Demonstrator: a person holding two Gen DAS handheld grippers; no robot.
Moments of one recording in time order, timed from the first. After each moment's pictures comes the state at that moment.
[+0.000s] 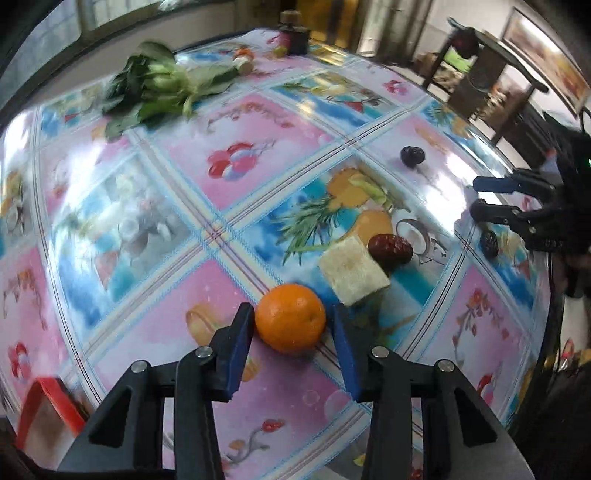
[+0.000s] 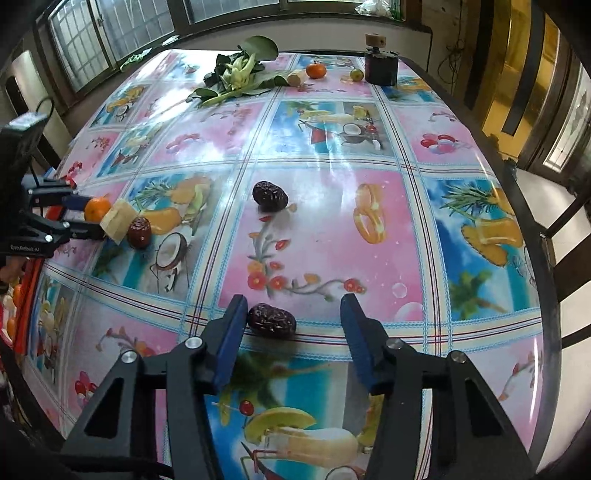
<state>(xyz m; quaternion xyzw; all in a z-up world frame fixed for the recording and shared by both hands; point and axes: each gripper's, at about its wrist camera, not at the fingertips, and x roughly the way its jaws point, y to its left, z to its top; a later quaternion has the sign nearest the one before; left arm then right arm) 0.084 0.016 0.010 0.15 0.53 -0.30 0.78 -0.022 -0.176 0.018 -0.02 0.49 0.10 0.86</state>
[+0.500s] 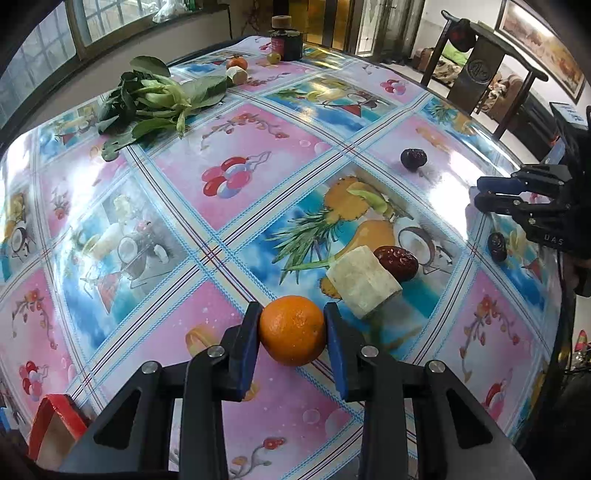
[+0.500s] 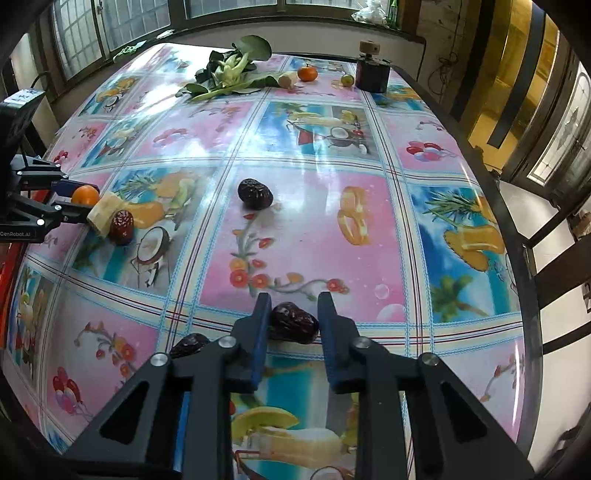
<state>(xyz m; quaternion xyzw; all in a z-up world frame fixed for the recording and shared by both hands) 0.084 0.004 0.011 0.18 0.51 -0.29 0.79 -0.024 -0.174 0.018 -0.06 0.48 0.07 0.87</state>
